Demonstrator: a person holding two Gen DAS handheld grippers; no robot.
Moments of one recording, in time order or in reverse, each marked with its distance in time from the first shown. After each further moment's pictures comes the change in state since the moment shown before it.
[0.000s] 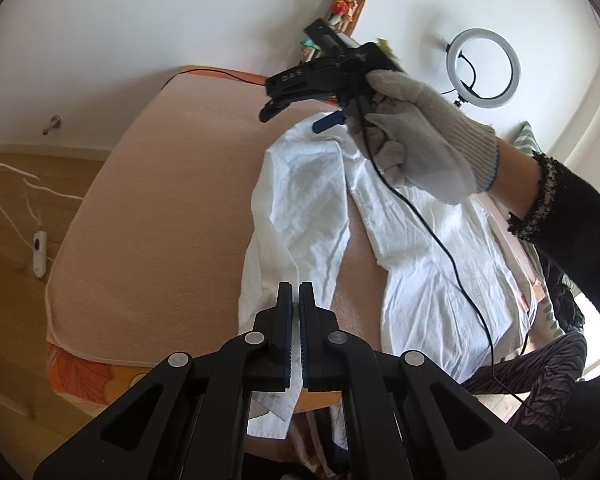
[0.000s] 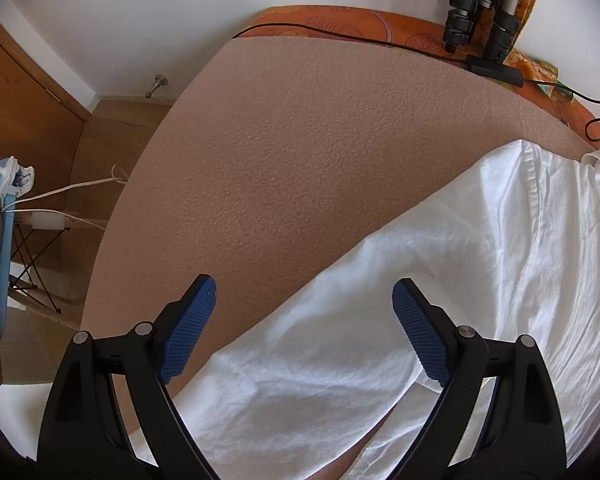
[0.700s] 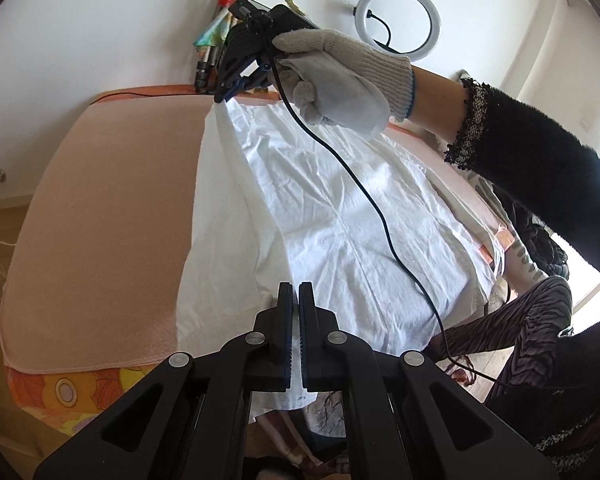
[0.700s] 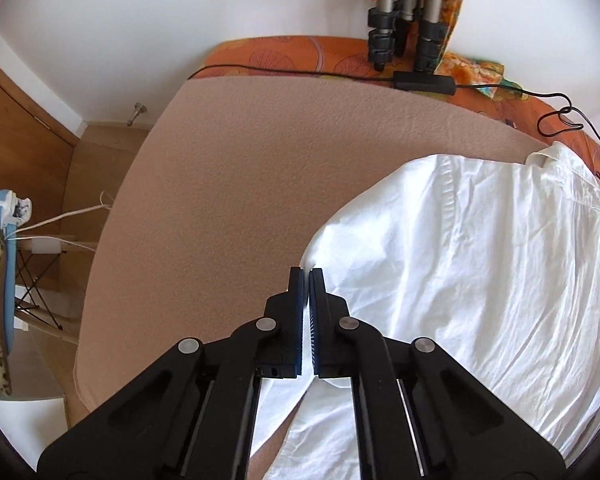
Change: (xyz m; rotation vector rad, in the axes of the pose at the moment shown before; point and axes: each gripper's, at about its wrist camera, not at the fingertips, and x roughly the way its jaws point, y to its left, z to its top) left arm 0.005 -0.086 -0.009 0.218 0.056 -0.111; right arm -0.068 -0.088 -0.008 0.115 -0.078 0.054
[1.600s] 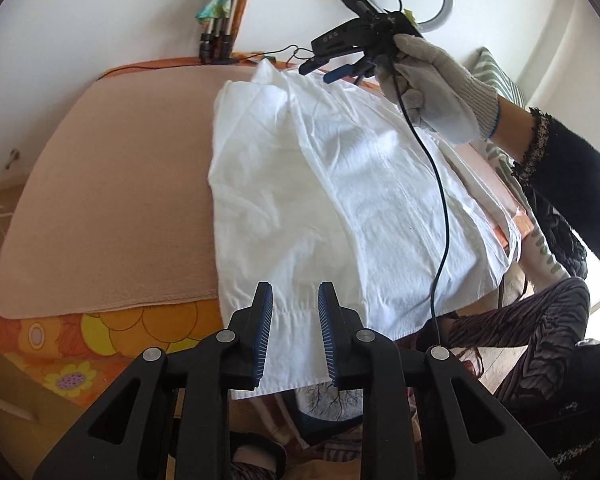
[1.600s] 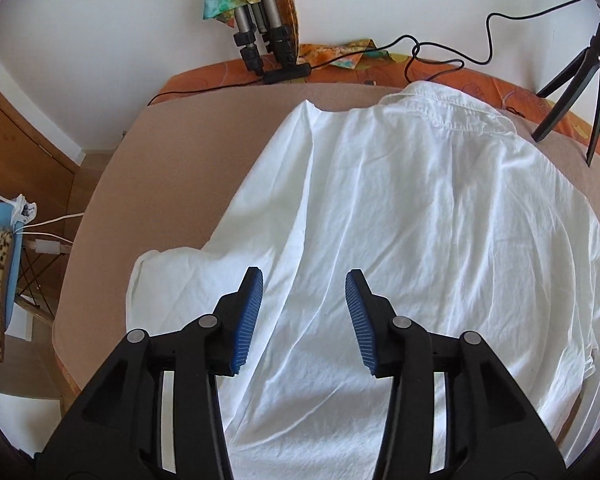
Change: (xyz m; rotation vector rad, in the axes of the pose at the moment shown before) left arm 0.034 -0.033 -0.023 -0.066 0.082 0.109; right arm -0.053 -0.124 -0.067 0.029 -0.111 -0.027
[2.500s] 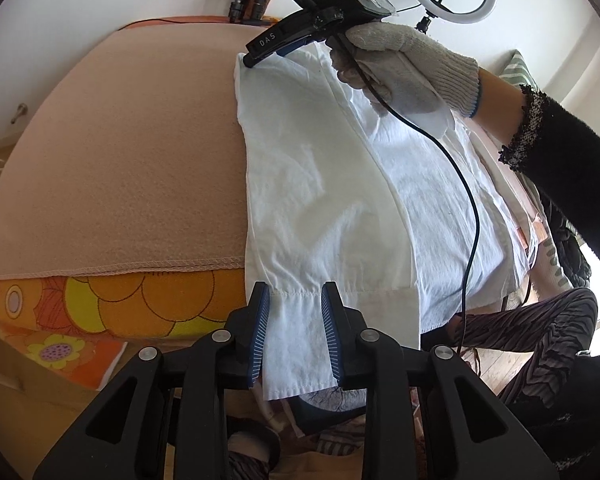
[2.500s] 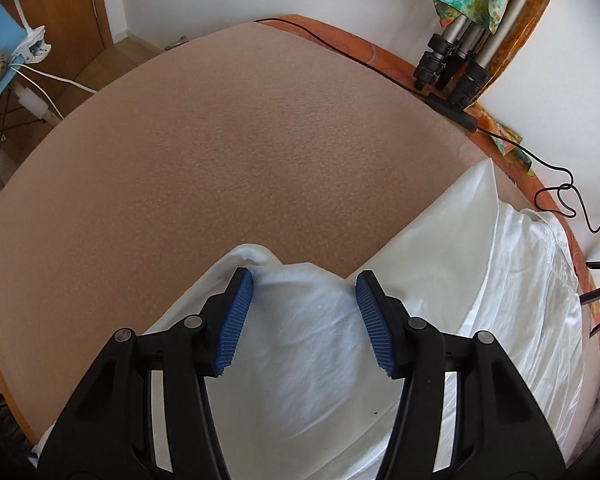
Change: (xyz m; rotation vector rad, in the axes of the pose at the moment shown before) left arm 0.026 0.023 -0.012 -0.082 0.079 0.008; right arm 0.088 0.143 -0.025 -0.521 0.005 -0.151
